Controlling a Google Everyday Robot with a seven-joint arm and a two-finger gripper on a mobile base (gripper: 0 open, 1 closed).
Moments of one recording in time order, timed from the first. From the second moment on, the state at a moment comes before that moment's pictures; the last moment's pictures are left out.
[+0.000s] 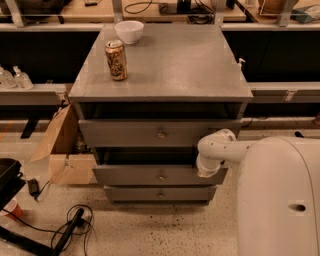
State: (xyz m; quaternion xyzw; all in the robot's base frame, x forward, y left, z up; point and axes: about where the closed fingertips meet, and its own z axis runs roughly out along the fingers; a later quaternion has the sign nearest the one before) arm 0.650 -0.202 0.422 -0.73 0.67 -0.06 0.08
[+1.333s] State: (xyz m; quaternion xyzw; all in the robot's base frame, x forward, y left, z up) arm 0.639 -0.203 0.437 -0.73 0.68 -0.06 0.07
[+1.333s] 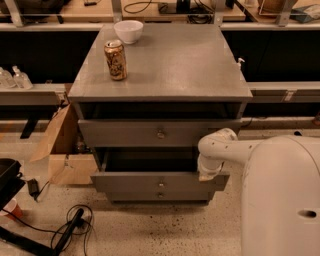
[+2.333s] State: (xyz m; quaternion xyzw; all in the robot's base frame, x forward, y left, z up) arm 0.620 -0.205 0.447 -0.73 0.68 -0.05 0.05
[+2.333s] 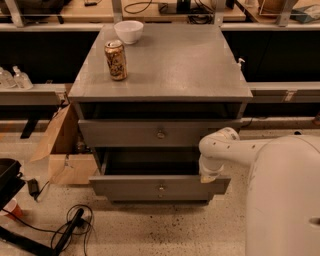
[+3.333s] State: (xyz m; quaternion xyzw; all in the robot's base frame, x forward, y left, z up) arm 0.547 -0.220 0.486 -0.74 0.67 -0.04 -0.01
